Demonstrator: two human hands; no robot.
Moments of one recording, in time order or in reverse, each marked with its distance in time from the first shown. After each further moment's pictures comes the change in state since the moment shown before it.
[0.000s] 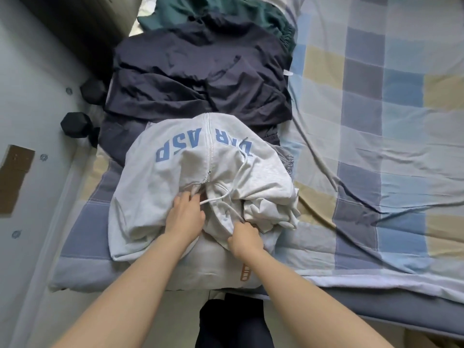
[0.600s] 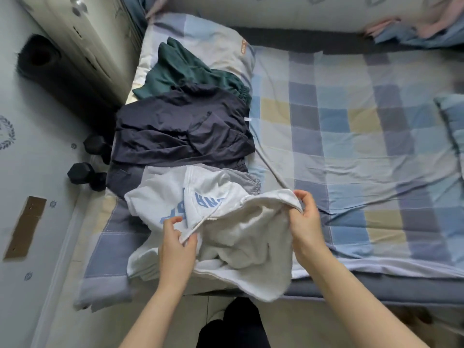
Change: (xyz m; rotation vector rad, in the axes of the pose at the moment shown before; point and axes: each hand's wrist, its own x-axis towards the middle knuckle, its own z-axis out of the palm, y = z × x) left_hand -0.164 0.057 -0.121 -0.836 0.275 -0.100; right_hand -0.210 0.058 -0.190 1.343 0.641 -0.209
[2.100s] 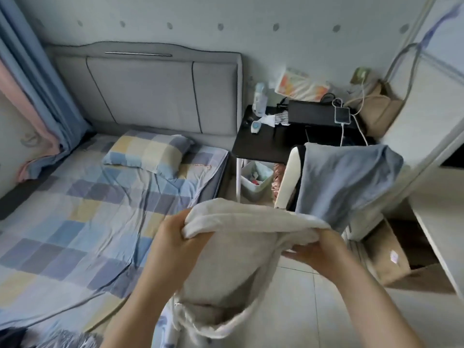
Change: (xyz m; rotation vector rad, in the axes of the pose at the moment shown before) left_hand -0.532 0.215 0.008 0.089 -1.325 1.205; right_hand -0.586 0.033 -0.388 1.000 0.951 0.062
